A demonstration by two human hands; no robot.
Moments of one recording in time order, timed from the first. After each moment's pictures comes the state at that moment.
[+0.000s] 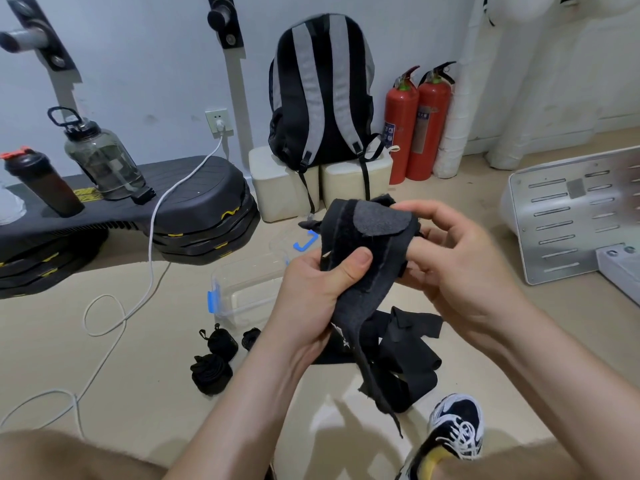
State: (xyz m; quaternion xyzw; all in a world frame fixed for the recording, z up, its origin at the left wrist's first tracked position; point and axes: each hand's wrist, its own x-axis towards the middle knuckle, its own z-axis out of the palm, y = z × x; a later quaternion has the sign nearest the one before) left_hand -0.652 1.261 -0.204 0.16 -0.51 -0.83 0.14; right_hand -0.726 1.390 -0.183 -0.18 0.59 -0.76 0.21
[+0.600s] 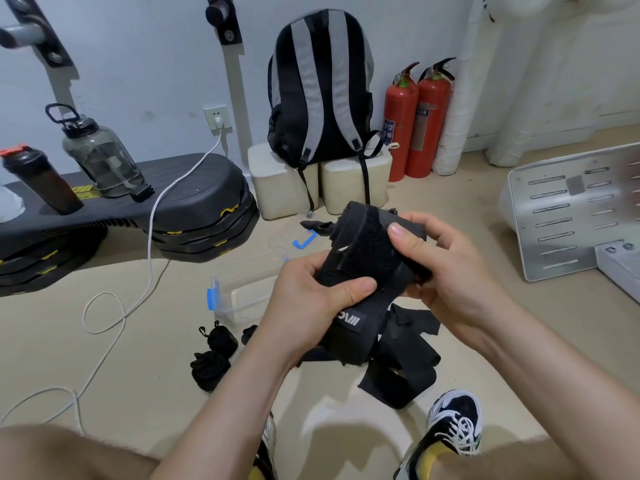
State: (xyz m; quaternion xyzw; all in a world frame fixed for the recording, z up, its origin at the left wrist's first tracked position) left_hand -0.638 1.251 -0.206 0.16 -0.68 -0.71 0.12; right_hand -0.728 1.392 -0.194 -0.15 0.60 -0.74 0.26
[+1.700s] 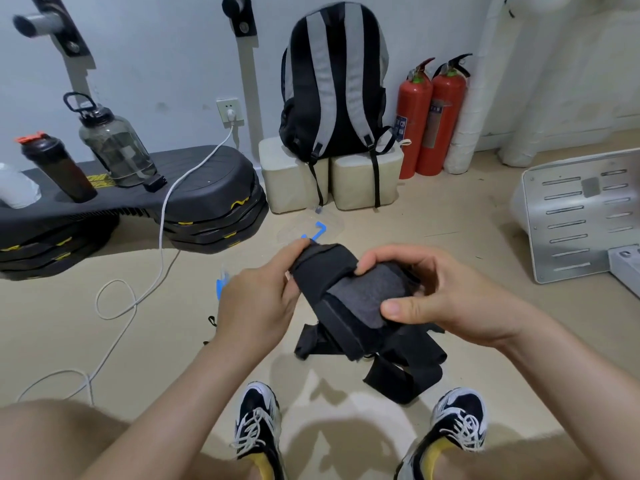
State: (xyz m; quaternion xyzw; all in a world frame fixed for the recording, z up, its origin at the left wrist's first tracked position) left_hand -0.609 1.188 -0.240 0.16 -0.94 -0.20 0.22; right_hand -0.726 1.397 -0.199 -0.38 0.58 -0.61 0.39
